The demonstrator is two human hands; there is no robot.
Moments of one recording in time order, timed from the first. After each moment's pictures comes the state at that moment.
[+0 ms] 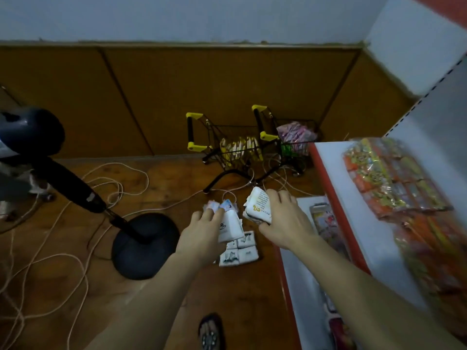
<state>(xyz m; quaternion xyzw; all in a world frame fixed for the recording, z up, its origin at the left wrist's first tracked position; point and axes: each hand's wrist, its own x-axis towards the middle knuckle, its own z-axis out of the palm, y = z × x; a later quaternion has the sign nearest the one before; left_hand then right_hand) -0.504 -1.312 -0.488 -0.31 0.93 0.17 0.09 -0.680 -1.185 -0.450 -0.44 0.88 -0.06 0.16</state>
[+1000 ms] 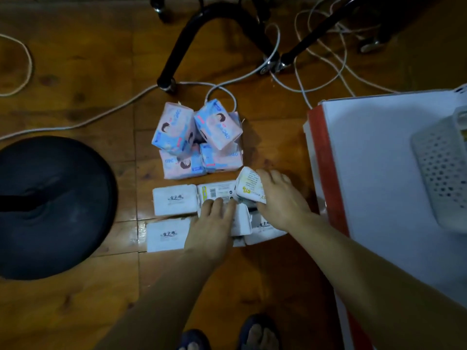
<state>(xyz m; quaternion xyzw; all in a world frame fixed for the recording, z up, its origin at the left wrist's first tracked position) -0.617 -1.351 -1.102 -0.28 0.90 0.20 0.26 -0.789 -1.272 -1.094 -0.43 0.85 -0.01 0.31</state>
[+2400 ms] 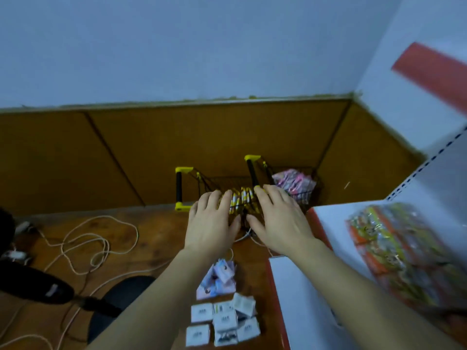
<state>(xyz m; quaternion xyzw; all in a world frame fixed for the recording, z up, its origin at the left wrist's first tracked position) -0.695 -1.426 -0.416 -0.32 0.93 0.09 -0.12 -0.826 -1.308 -0.390 -0.51 0.86 -0.09 0.03</state>
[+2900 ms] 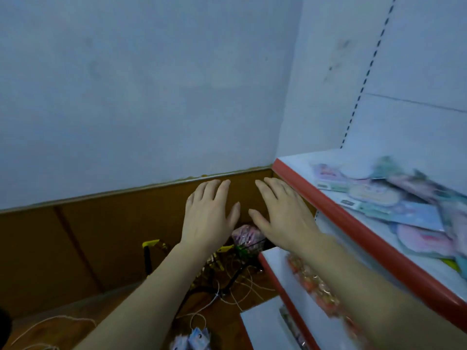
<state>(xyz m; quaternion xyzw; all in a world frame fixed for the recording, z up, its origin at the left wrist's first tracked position) -0.691 -1.363 -0.163 -0.17 0.93 0.08 -0.30 -0.784 -1.201 -0.136 -0.42 0.89 -0.11 -0.15</state>
